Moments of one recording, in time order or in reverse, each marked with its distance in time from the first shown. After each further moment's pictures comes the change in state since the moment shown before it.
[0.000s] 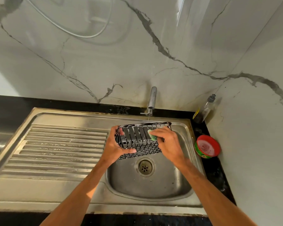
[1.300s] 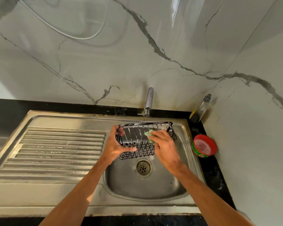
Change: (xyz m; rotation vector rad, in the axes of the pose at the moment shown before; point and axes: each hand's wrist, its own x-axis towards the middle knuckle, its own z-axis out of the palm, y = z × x) left_hand 0.007 0.010 0.004 -0.077 -0.063 -0.013; right_hand -0.020 -0.005 0.010 -0.204 0.017 -0.136
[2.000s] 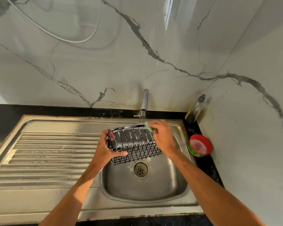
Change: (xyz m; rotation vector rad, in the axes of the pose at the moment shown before) left_hand -0.015 -0.004 -0.020 -0.048 -0.004 -0.068; right_hand 0.048 0.014 -0.008 0.089 -0.010 0.240
